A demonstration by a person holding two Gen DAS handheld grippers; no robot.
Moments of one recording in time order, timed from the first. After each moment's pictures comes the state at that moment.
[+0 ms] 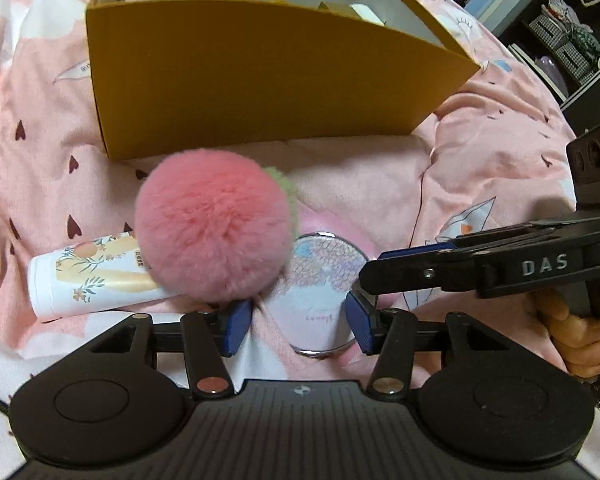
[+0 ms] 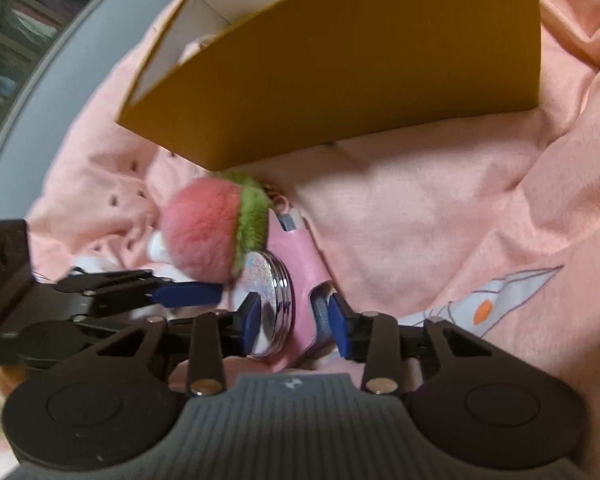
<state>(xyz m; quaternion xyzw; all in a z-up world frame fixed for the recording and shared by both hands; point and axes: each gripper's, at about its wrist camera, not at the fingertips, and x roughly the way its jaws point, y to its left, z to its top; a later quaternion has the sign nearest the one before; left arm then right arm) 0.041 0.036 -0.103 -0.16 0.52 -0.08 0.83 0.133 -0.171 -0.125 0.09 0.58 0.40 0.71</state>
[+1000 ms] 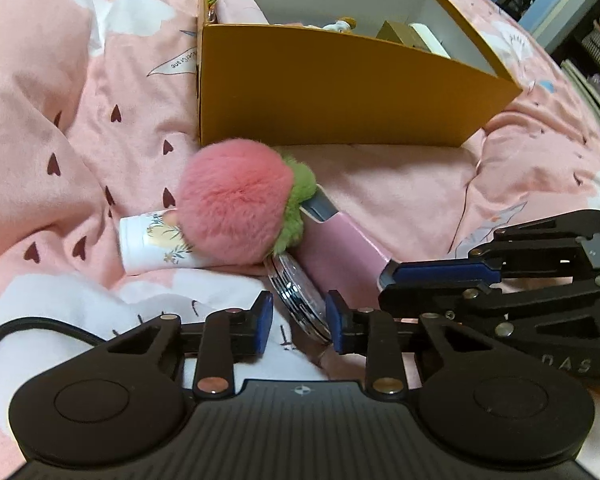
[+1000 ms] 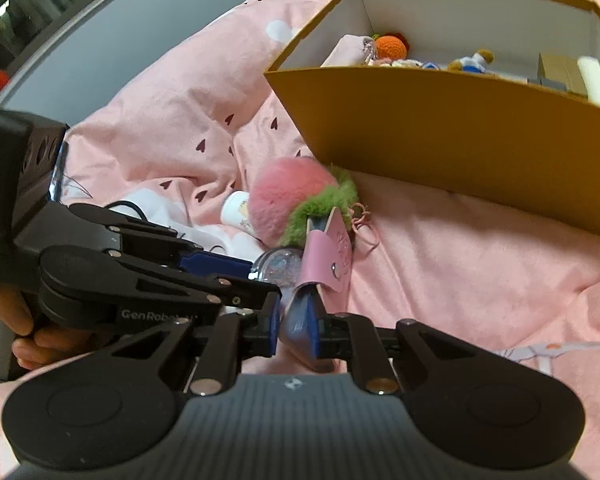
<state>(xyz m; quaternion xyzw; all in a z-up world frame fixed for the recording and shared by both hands) 0.018 0.055 -0.083 -0.17 0.54 0.01 0.83 0.085 -0.119 -0.073 -0.08 0.49 0.49 0.72</state>
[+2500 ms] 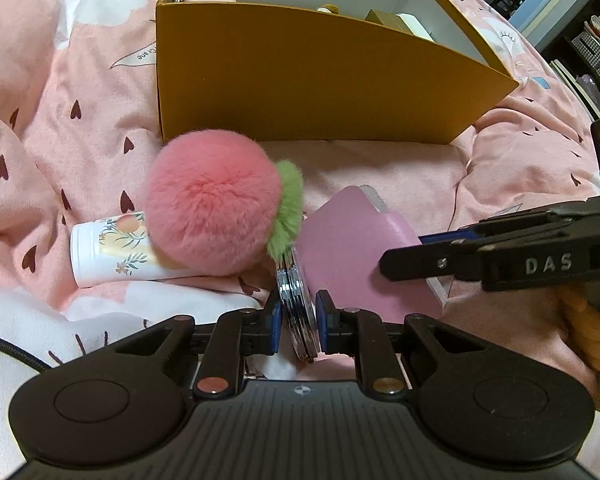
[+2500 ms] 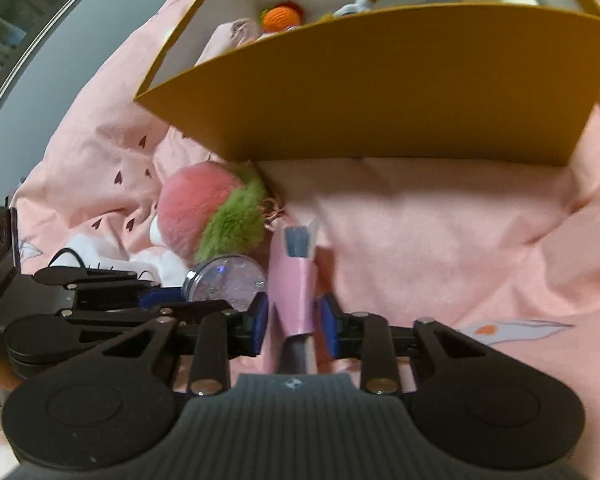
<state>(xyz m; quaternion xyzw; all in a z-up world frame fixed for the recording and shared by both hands) 0.033 0.042 -0.094 -0.17 0.54 0.00 0.82 0.138 -0.141 -0.106 -0.01 0.57 0.42 0.70</state>
